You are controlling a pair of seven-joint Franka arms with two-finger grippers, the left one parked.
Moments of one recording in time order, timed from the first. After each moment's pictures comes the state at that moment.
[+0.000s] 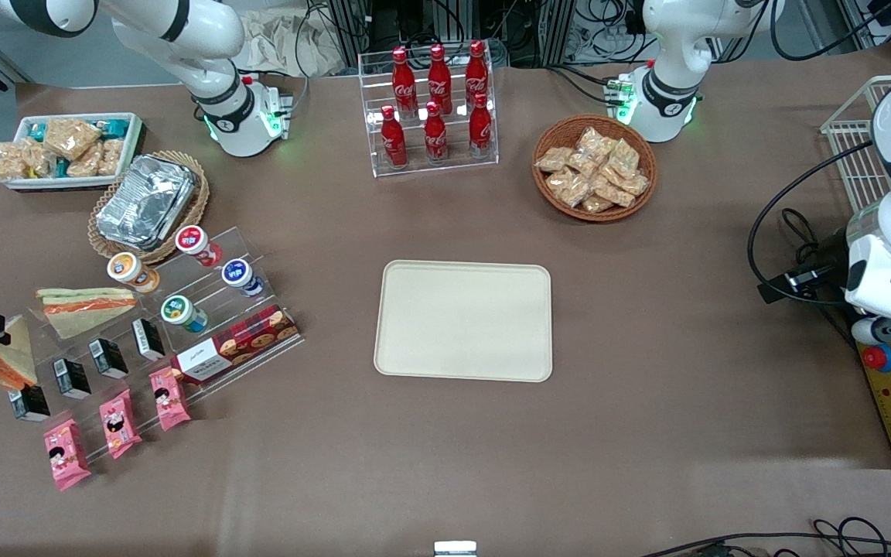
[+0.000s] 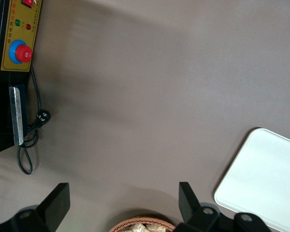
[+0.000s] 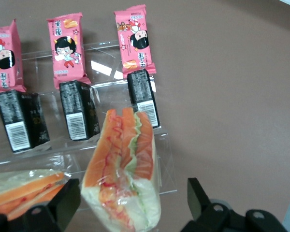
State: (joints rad) arm -0.16 0.42 -0.38 -1.67 0.22 2.17 -0.97
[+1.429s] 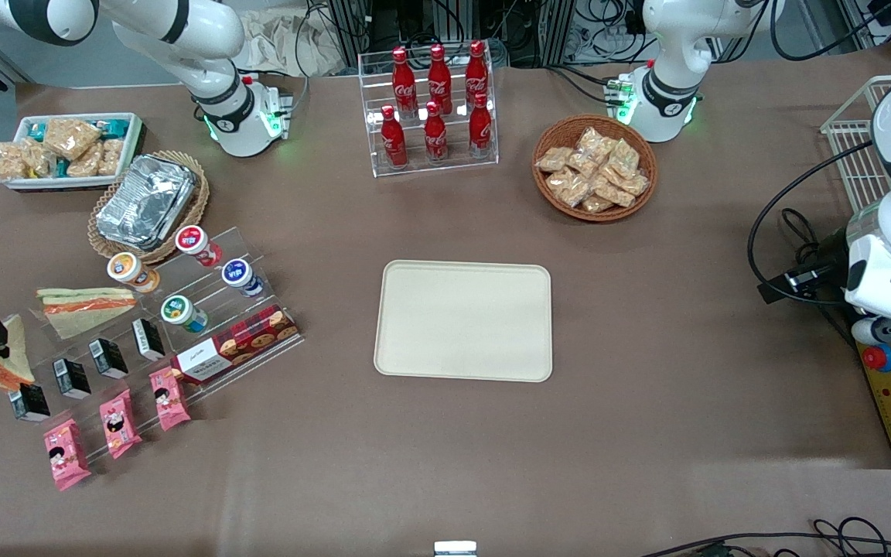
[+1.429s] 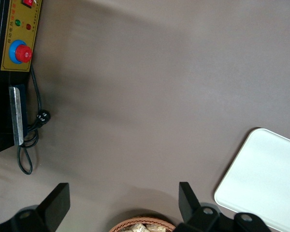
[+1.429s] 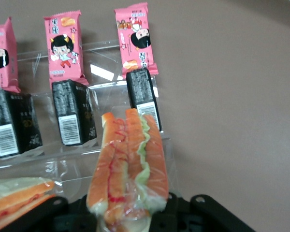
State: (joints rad) arm -0.17 0.43 -0.38 -1.69 0.29 2.21 -1.03
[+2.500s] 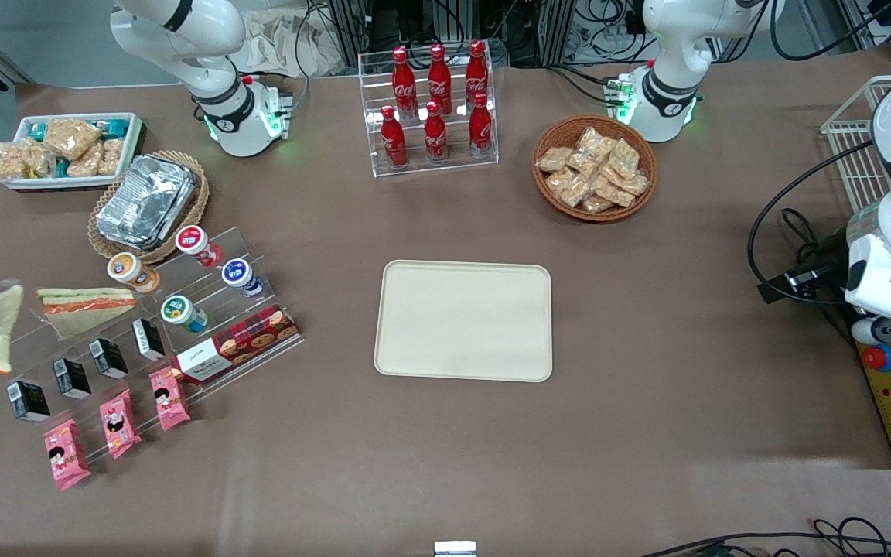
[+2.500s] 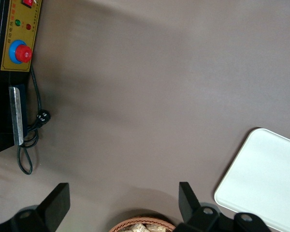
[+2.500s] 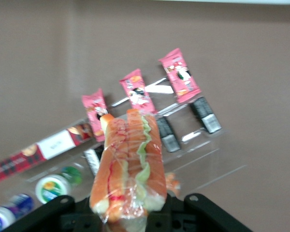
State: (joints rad) arm 0.01 0.23 -0.37 -1.56 0.20 1.86 -0.41
